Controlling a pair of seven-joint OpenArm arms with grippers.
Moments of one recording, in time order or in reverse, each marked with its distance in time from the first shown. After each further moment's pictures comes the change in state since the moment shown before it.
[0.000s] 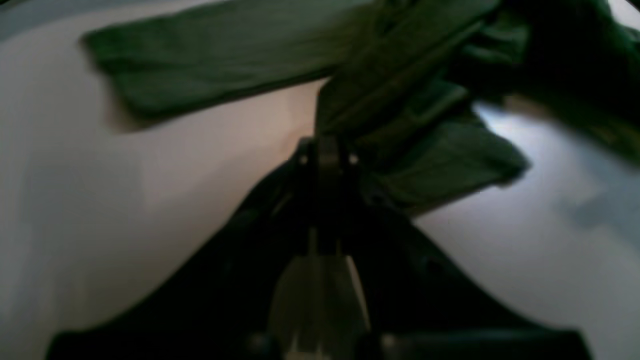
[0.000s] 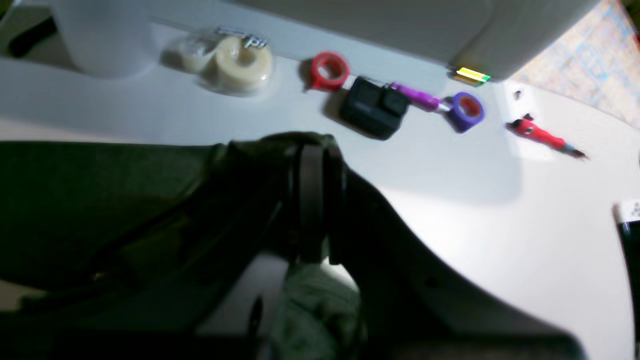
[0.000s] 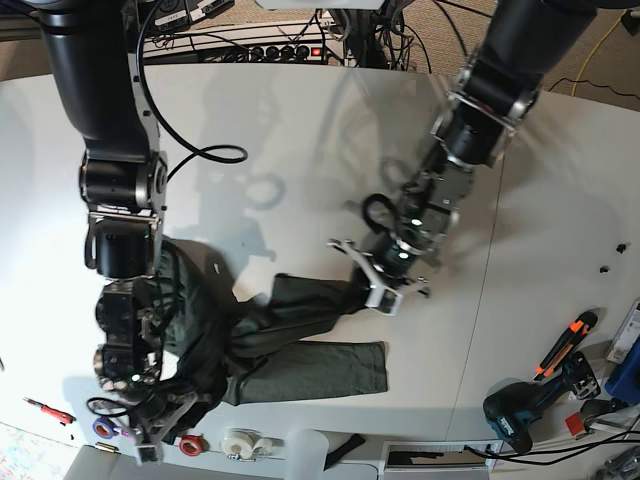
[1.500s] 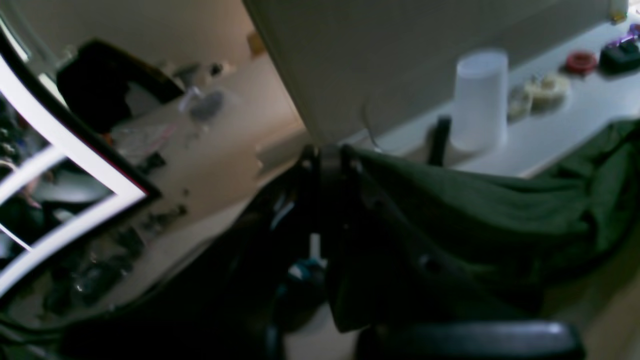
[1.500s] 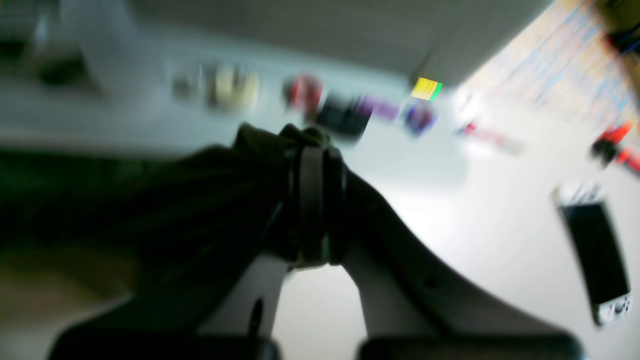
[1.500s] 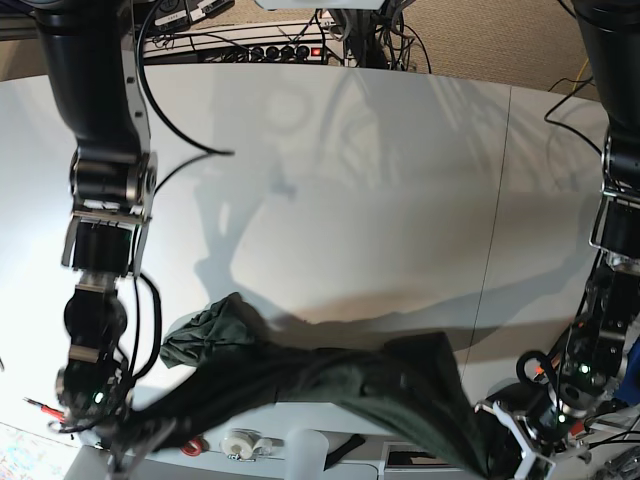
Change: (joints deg) left arm -20.8 -28.7 0.0 26.9 -9.7 -0.9 26.3; right arm -2.5 1.6 0.0 24.5 7.1 3.1 -27.2
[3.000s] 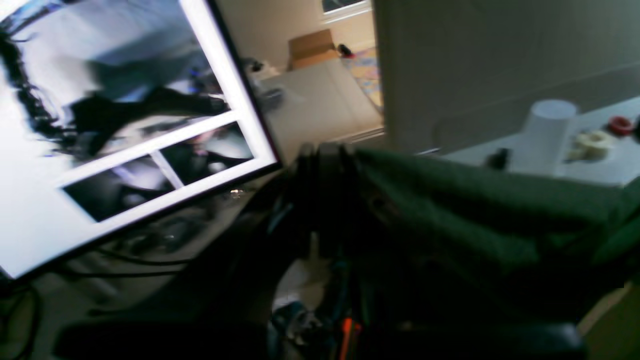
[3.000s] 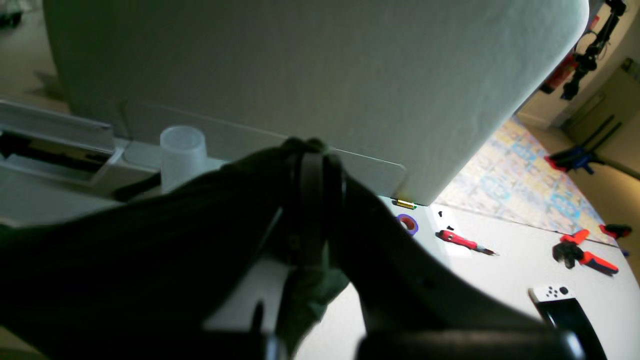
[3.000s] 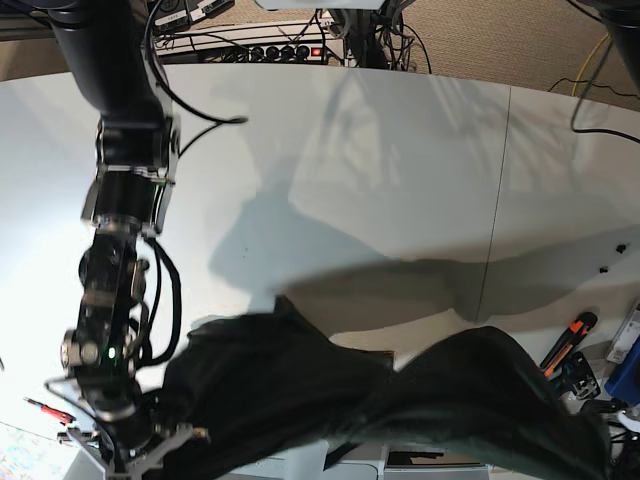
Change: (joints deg) left arm 0.9 -13.7 -18.3 0.1 -11.8 -10.7 5.1; right arm -5.9 -3.2 0.2 21.7 -2.2 -4.3 7.8
